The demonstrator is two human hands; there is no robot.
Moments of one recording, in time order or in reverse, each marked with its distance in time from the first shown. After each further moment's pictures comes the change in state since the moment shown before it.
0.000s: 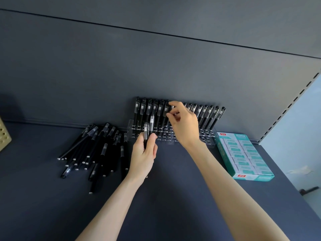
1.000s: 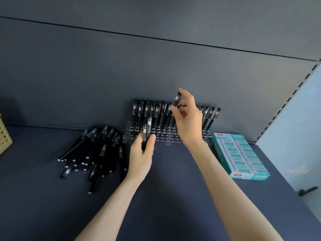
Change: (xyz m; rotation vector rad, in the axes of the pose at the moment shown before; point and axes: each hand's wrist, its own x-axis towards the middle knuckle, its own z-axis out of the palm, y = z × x) left_hand -0.002 -0.002 0.001 0.034 0.026 0.114; right_hand 0.003 -0.012 -0.020 0.214 0.149 0.004
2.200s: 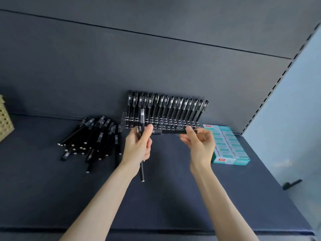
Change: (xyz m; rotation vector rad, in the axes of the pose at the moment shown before) left_hand -0.032 0.038 0.003 -0.185 -0.034 -0.299; right_hand -0.092 -0.012 -0.058 0.697 0.346 0.647
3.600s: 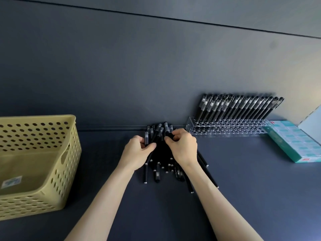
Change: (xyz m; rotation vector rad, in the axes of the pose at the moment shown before) left_hand 0.100 0.040 -0.248 0.750 -0.090 -0.069; right_hand -0.069 0.145 0.229 -1.136 -0.143 -0.086
